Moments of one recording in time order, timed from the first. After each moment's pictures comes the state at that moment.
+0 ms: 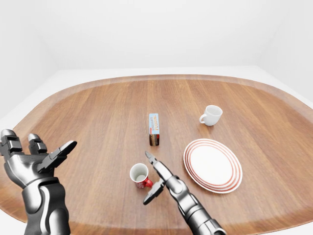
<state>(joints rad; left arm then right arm) 0.03 0.14 0.53 -0.30 -0.55 0.06 0.26 -0.21 0.18 0.24 0.71 -0.45 -0.09 0.16</state>
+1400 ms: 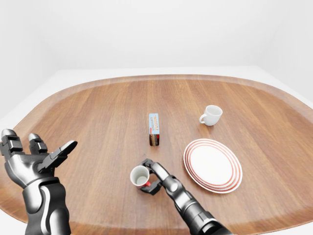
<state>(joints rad) 0.03 0.14 0.52 -0.31 -0.55 0.06 0.26 -0.32 0.22 0.21 0.91 -0.49 -0.09 0.11</state>
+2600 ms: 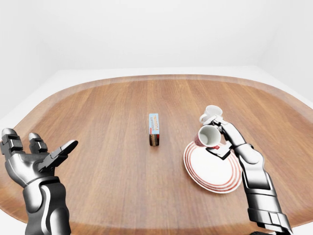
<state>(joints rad) 0.03 0.14 0.52 -0.31 -0.54 0.07 0.26 -0.25 -0.26 -0.22 0.12 -0.32 0.09 0.41</state>
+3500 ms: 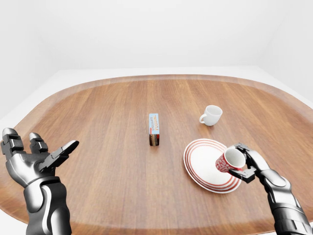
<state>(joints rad) 0.03 0.14 0.52 -0.31 -0.53 0.06 0.26 -0.17 -0.48 -0.35 0.69 -0.09 -0.09 0.45</state>
